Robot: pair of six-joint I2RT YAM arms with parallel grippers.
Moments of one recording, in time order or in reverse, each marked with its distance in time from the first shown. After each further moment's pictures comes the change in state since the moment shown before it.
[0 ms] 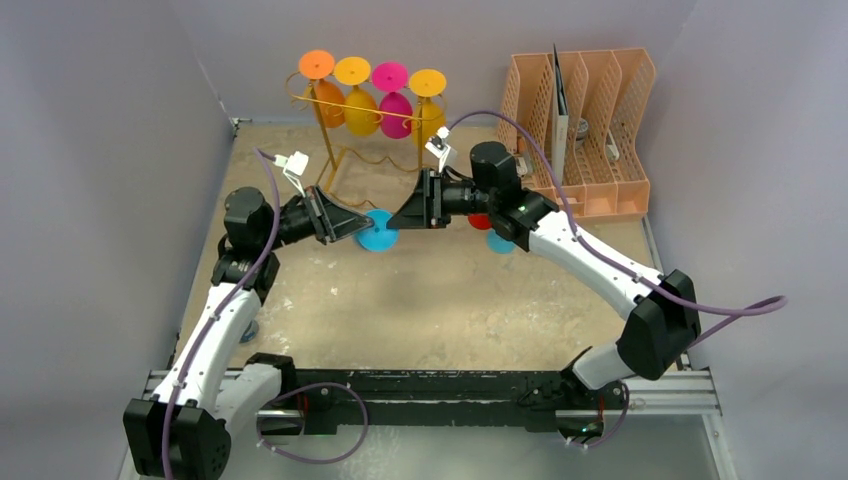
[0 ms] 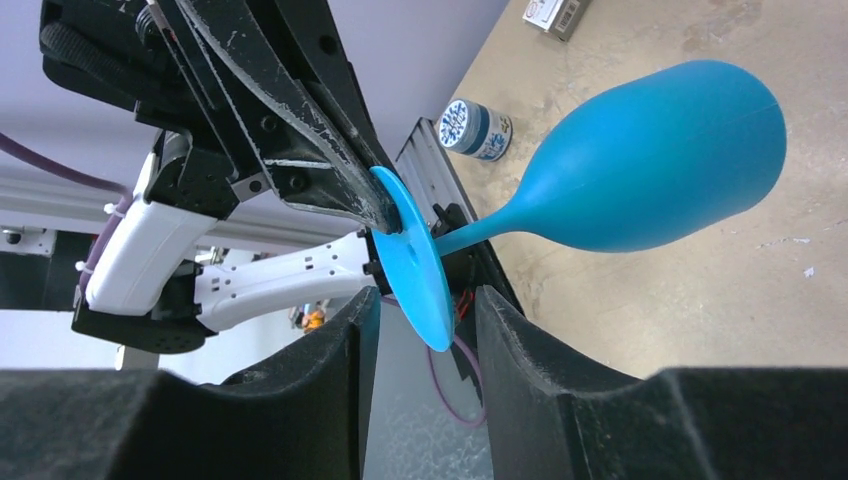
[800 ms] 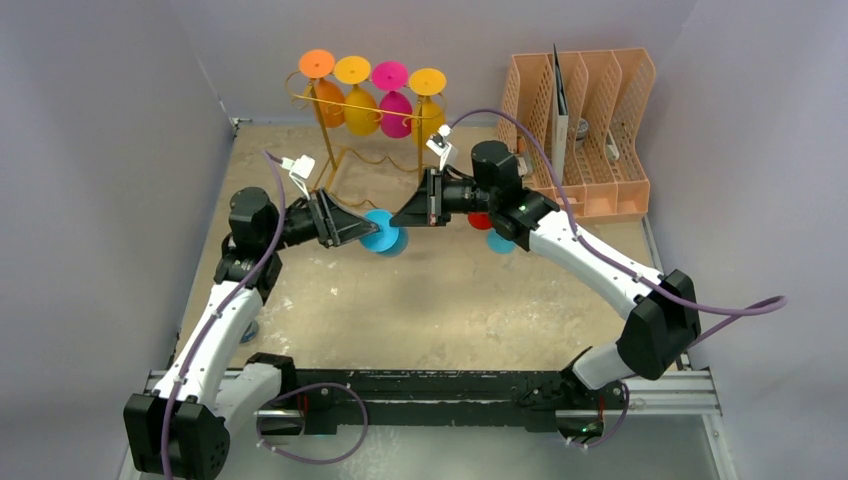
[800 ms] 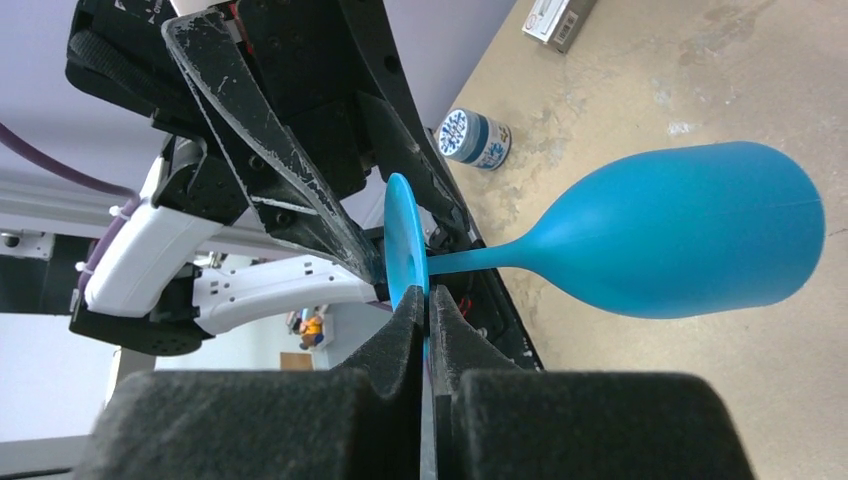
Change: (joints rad) left arm -0.013 0.014 -0.011 -0.006 0.022 0.009; right arm 0.000 0.000 0.001 0.026 0.004 0.010
